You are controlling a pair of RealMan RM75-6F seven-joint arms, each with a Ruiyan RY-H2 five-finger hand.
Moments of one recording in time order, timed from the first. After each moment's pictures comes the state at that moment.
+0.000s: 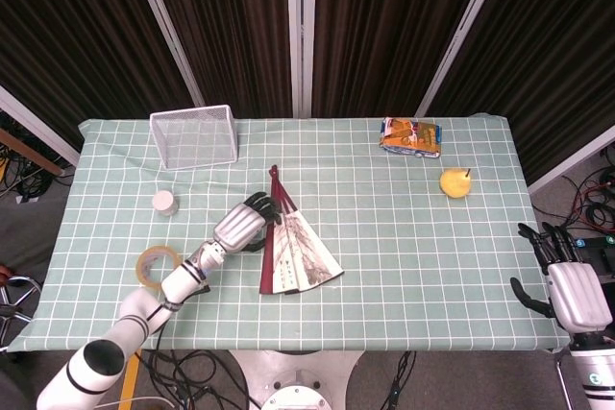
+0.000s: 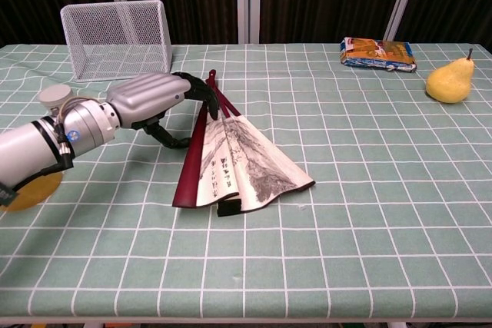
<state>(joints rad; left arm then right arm) -0.82 -2.09 0.03 -0.34 1.67 1.12 -0.53 0.11 -1.04 0.04 -1.65 -1.56 1.46 0.14</state>
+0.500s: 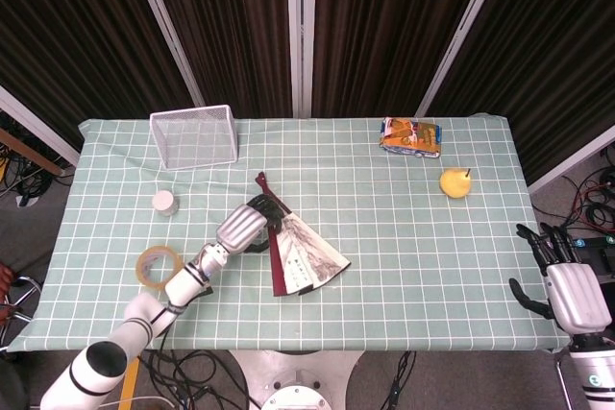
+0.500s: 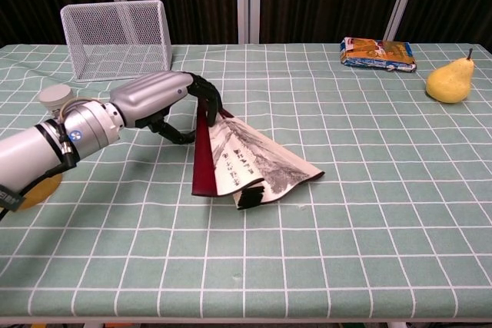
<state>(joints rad) -0.82 -2.11 0.02 -0.36 1.65 1.16 -0.63 0.10 -1.03 0.04 -1.66 -1.58 1.47 0.14</state>
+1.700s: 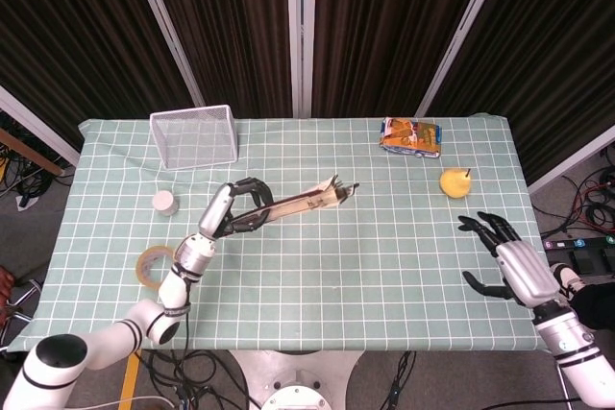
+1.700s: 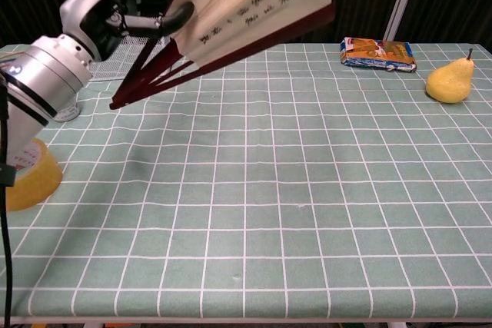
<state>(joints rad) -0.77 -1.90 -0.18 -0.88 1.52 1.40 -1.04 0.30 -0.97 0.05 -1.71 -1.62 1.20 0.39</state>
